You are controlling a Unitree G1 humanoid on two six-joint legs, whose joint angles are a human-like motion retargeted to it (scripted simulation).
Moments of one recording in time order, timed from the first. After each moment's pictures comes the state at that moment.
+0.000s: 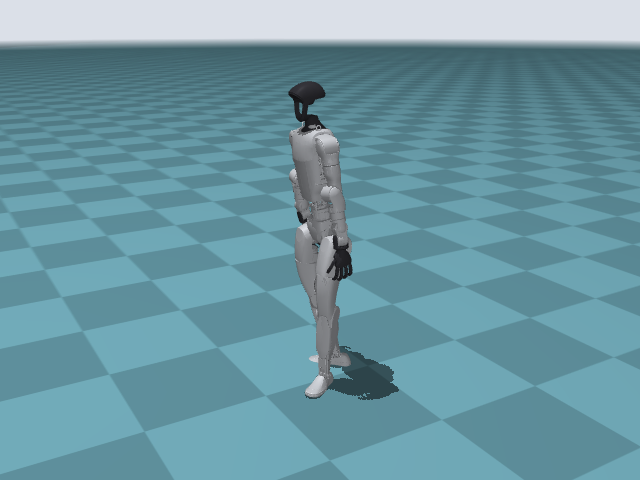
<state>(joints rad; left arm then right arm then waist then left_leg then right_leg) 0.01 0.10 0.23 1.59 0.20 -0.10 0.05 0.01 -0.21 -0.02 1.60 -0.25 0.14 0.17 -0.09 0.02 -0.10 -0.26 0.04 0.61 0.09 -0.16 0.03 0.00 -0.15 -0.84 0.10 -0.13 0.07</state>
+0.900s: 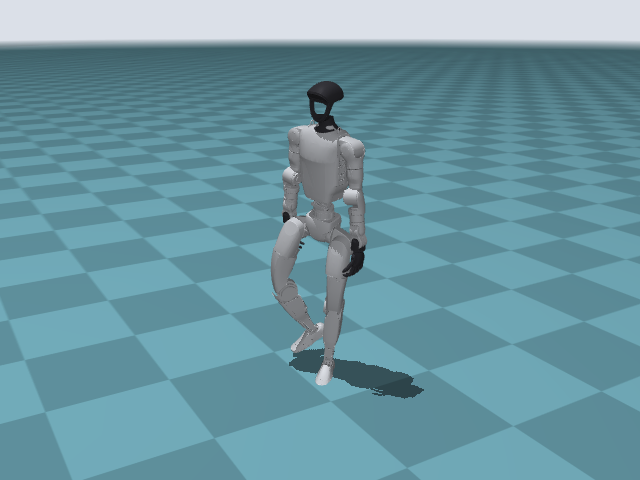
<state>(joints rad) -0.01 0.14 0.30 1.55 0.26 0.08 -0.21 -0.02 -0.12 0.00 1.58 -0.15 0.07 0.16 -0.16 0.12 -0.11 -0.12 0.07 0.35 -0.01 -0.06 0.04 -0.20 -0.19 -0.57 0.72 -0.06 0.09</state>
